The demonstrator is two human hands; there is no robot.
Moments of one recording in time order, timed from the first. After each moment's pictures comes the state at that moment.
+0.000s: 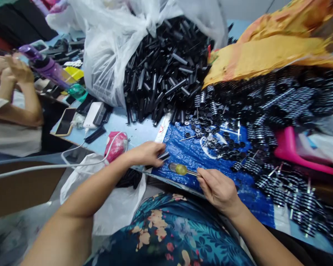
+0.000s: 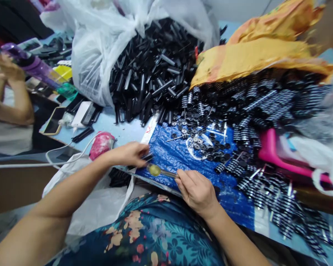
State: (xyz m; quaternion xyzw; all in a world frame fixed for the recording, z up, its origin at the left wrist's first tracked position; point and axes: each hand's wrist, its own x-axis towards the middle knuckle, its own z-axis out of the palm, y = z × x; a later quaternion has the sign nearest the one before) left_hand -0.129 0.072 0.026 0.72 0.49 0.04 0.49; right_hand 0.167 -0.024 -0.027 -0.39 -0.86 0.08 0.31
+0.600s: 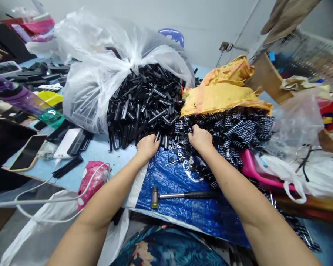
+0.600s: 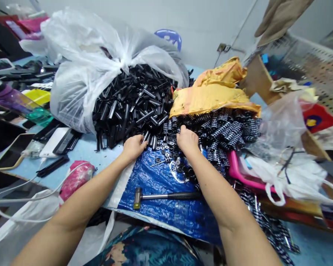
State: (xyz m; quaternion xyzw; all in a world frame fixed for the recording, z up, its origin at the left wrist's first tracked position) left_hand -0.073 0.191 -0.012 0.60 0.68 0.27 0.30; right_hand 0.172 0.223 0.007 -0.74 -0.66 0.08 0.10
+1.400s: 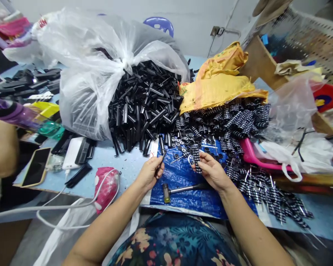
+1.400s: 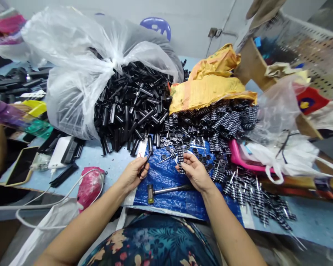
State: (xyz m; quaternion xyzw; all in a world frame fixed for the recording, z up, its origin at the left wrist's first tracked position) left_hand -0.086 0.094 0.005 0.23 0.49 0.39 0.74; right_hand 0.164 0.062 -0.012 -0.51 -0.27 0.64 0.51
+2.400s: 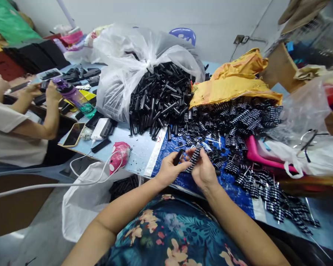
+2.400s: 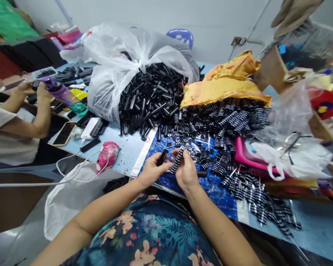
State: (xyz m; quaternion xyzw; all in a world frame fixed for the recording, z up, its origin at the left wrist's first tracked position) left_hand -0.021 0.009 0.014 0.48 0.50 0.46 0.57; right_hand 0.106 0.020 0.003 -0.43 -0.20 0.64 0.61
